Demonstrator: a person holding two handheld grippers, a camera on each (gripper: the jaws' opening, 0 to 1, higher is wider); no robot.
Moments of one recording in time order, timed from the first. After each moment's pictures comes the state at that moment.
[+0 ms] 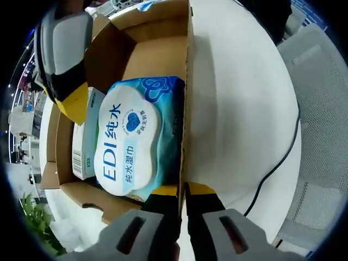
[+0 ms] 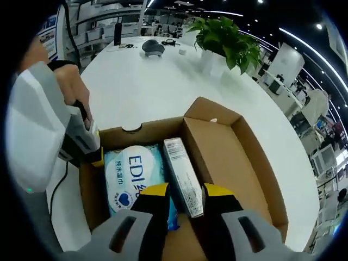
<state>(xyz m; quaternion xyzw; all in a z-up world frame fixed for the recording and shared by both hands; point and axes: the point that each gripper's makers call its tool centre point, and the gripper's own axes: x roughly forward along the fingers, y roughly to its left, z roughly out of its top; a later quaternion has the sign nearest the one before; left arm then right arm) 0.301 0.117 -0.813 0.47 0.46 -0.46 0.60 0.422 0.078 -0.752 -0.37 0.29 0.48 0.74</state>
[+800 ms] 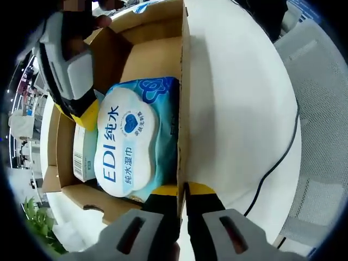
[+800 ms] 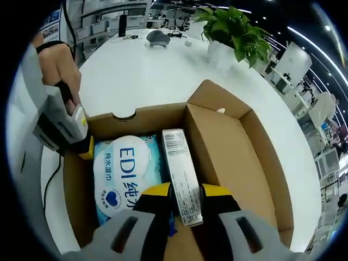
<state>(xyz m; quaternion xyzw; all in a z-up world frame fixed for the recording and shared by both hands) 0.305 0.119 -0.811 0.47 0.45 -0.46 0.60 0.433 0.077 -0.771 -0.38 0.31 0.49 0.72</state>
